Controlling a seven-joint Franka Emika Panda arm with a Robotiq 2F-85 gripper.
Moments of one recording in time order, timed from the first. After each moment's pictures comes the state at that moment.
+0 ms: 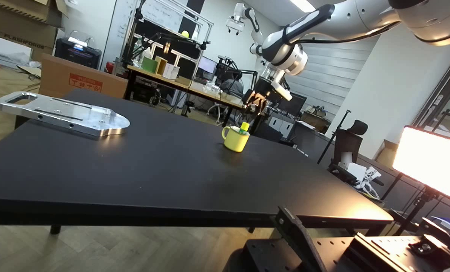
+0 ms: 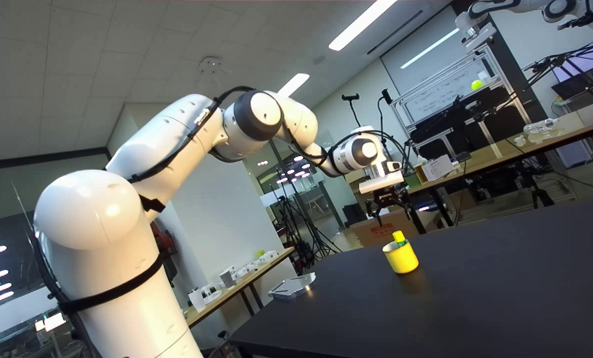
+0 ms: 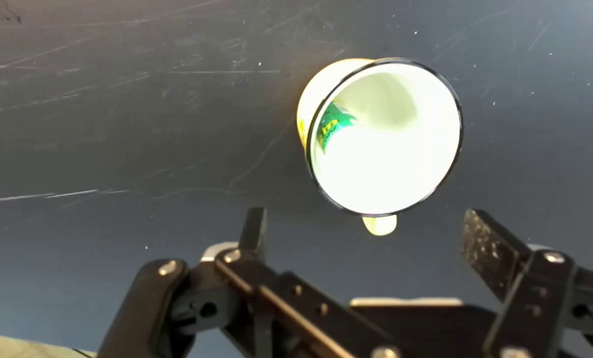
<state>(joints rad) -0.10 1.01 0.08 -1.16 0.07 2.17 -0.47</state>
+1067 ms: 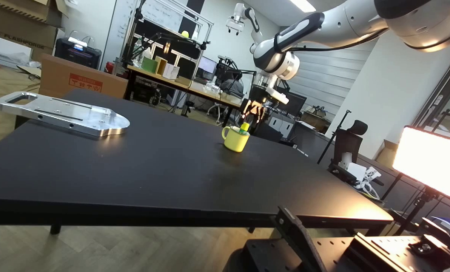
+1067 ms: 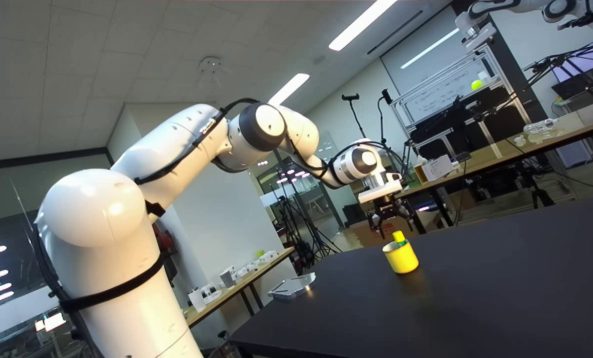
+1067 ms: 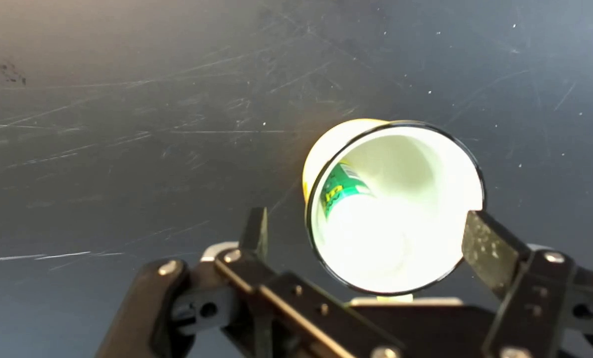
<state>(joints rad) -0.05 1.07 0.04 -1.10 -0.02 2.09 -0.40</state>
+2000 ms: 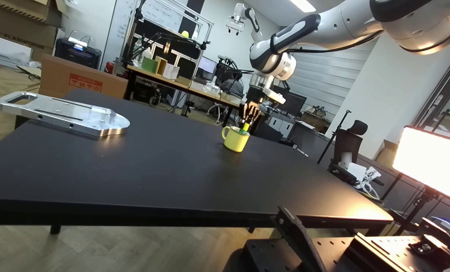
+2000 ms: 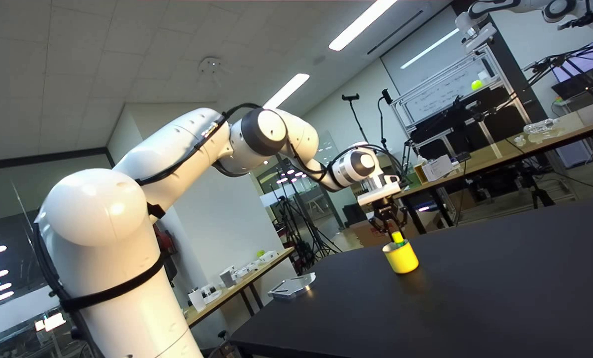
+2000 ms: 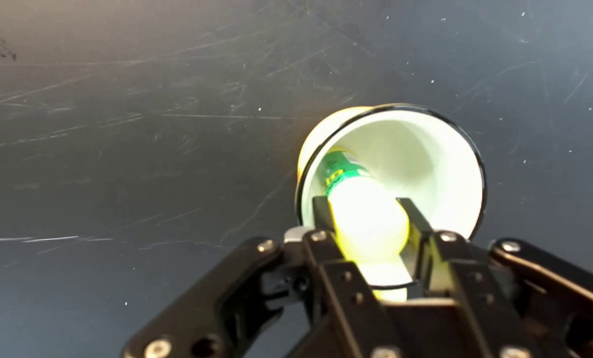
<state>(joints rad) -0.03 1.10 0.04 -1.07 -0.04 2.09 -0.39</state>
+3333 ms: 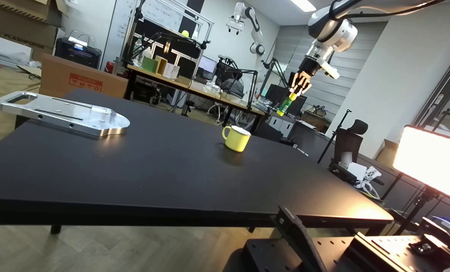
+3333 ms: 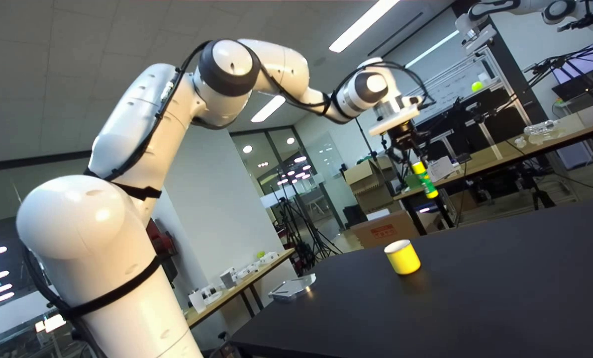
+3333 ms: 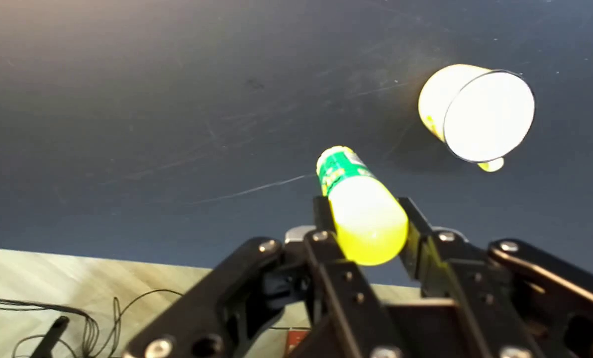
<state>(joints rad) -0.28 0.74 0.03 -1.25 0.08 2.07 -0.45</state>
